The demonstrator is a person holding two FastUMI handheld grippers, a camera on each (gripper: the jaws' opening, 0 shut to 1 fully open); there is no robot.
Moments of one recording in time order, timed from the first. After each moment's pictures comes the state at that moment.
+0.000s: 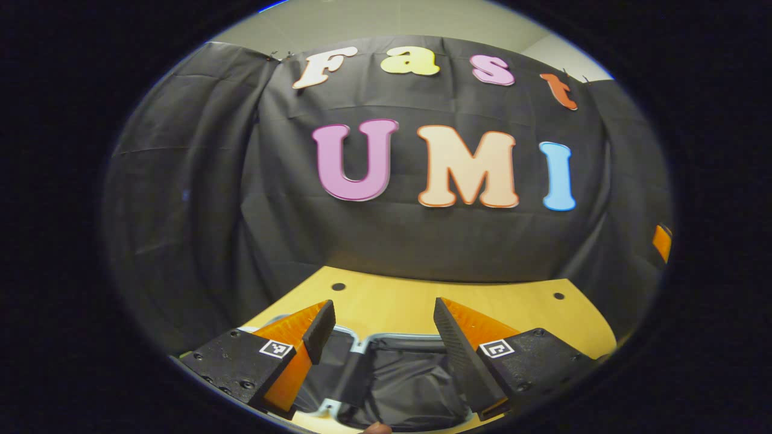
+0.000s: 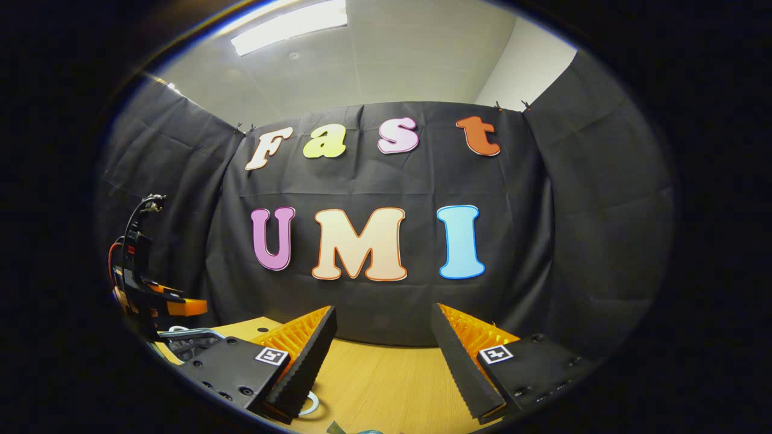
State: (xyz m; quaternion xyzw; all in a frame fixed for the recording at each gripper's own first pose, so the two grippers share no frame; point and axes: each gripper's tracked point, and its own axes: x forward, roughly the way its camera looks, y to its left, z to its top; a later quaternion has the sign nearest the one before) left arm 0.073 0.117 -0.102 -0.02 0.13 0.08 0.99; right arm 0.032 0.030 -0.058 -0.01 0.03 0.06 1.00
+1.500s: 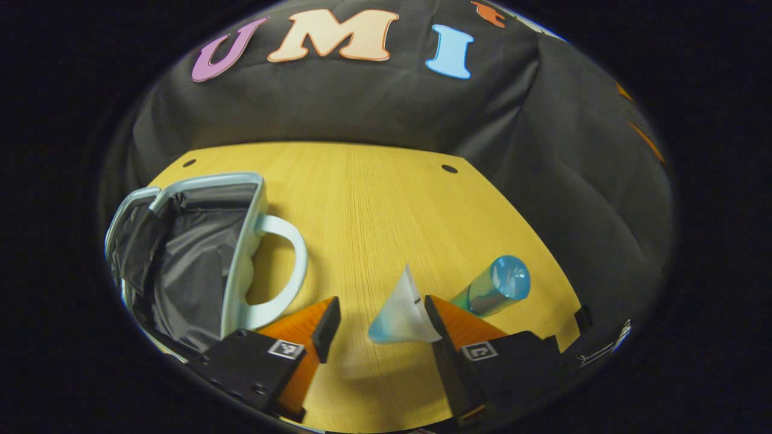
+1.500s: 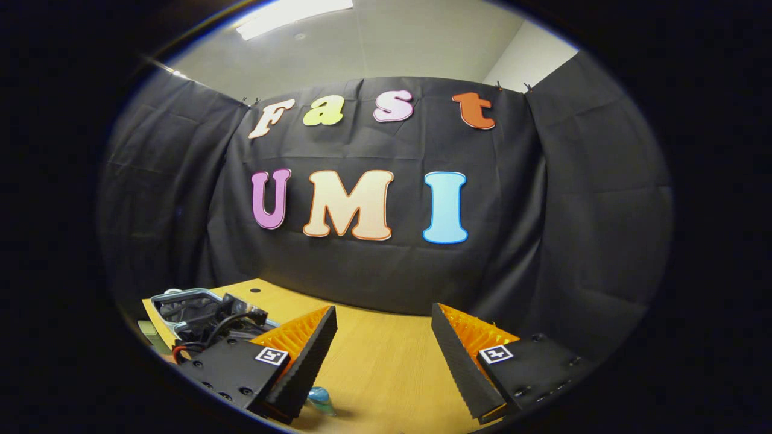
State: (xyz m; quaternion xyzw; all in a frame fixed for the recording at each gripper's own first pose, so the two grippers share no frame) left arm 0.016 -0.151 -0.352 -0.06 0.40 -0.12 0.91; right arm -0.009 -0.041 -0.122 -0.05 0.11 0.08 0.99
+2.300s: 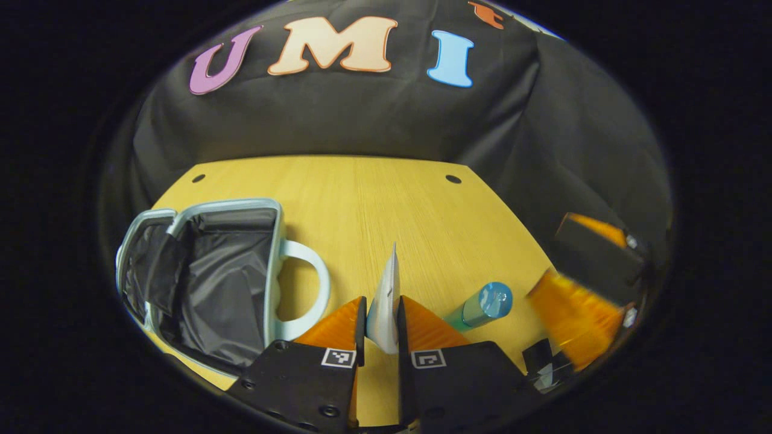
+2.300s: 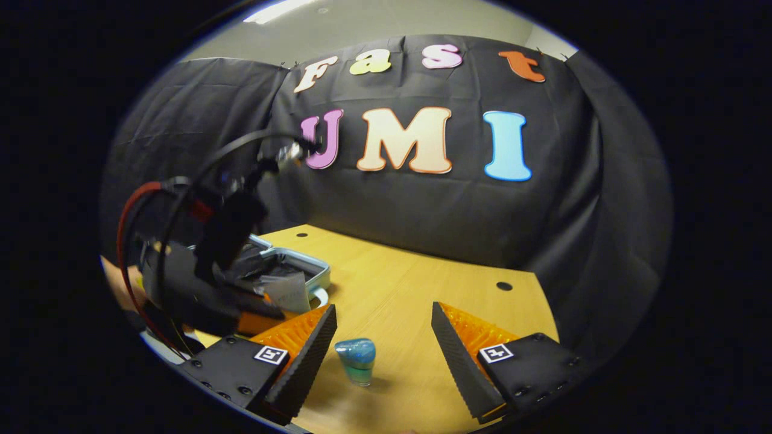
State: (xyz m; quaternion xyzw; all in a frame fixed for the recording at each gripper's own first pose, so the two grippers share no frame) left arm 0.025 -0.125 -0.284 -0.05 0.37 -0.11 0.92; right arm -0.051 0.020 -0.283 -0.06 0.24 0.20 0.95
